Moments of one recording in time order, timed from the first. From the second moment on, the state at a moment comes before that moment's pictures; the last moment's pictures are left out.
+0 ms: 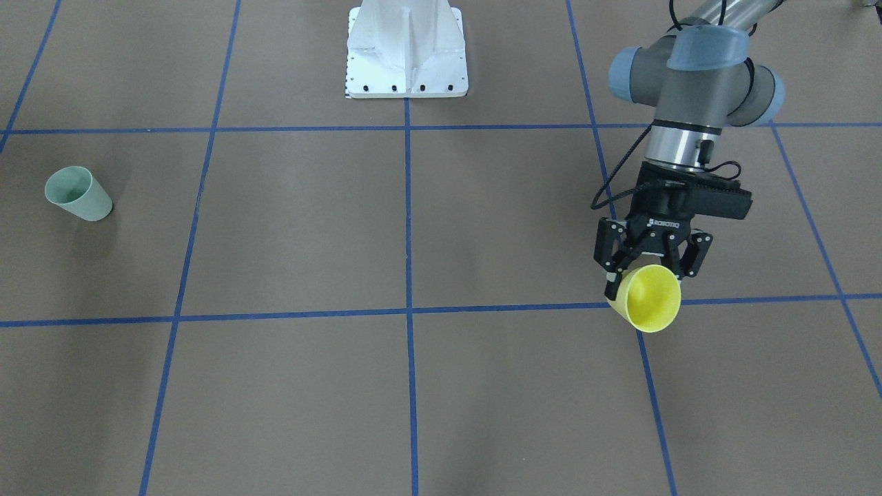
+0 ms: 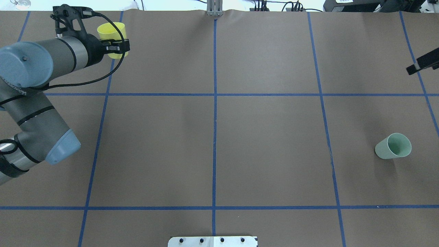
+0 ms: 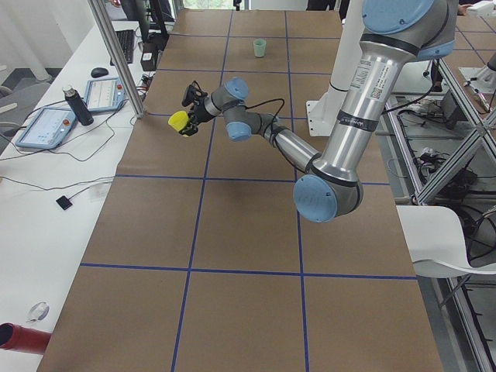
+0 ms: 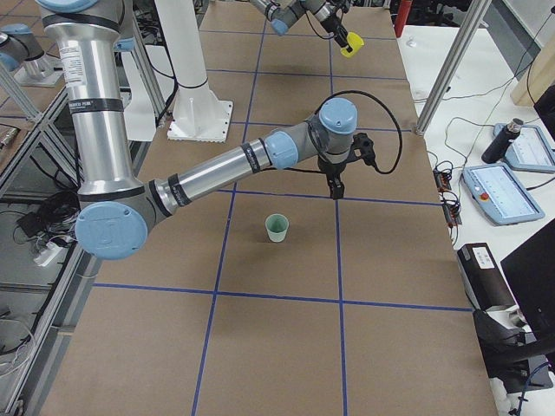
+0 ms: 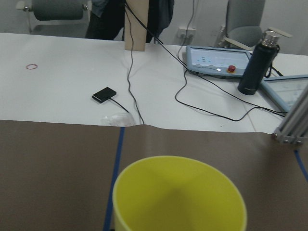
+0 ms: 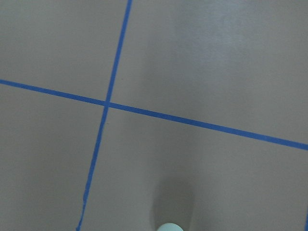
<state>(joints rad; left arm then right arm) -0.79 -1.95 -1.72 -2.30 -1.52 -0.97 1.32 -1.42 1.87 -1.53 2.48 0.22</state>
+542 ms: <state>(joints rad) -0.78 -1.94 -1.70 -2.48 -1.74 -0.75 1.15 -1.14 1.67 -1.30 2.43 0.43</state>
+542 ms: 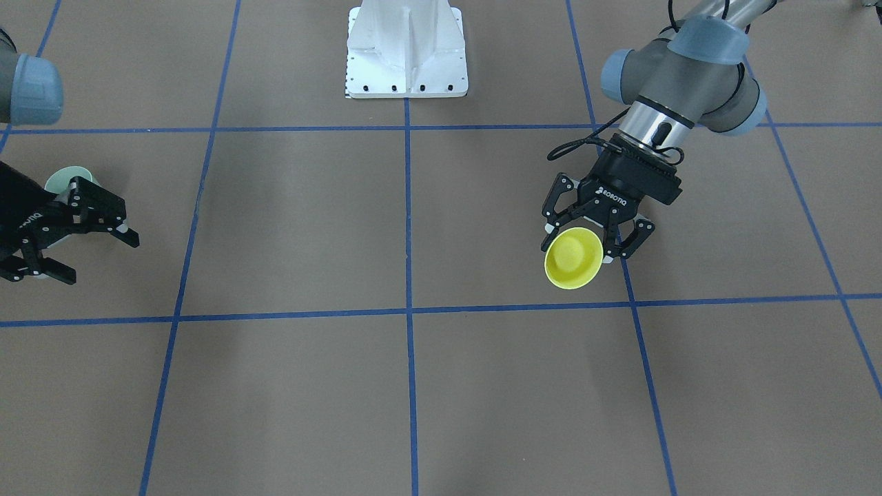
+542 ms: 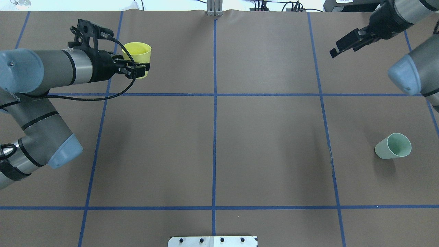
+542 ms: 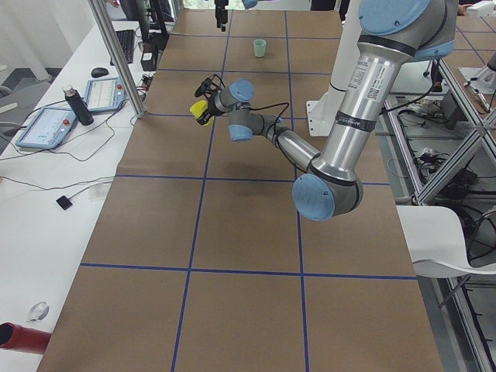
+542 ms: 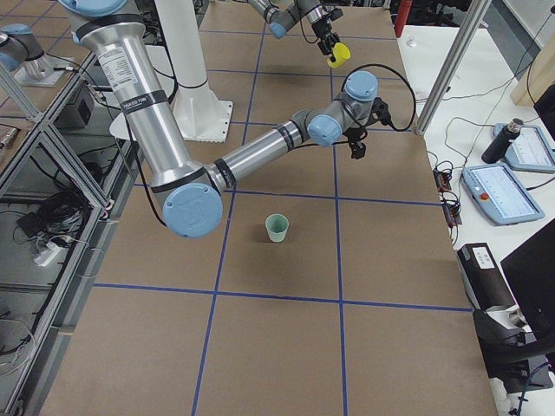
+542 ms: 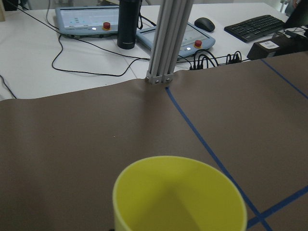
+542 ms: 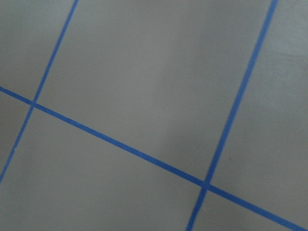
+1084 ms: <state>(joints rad) -0.77 -1.94 -1.70 -2.51 -1.75 -0.73 1.04 -0.99 1.49 -0.99 2.24 0.58</state>
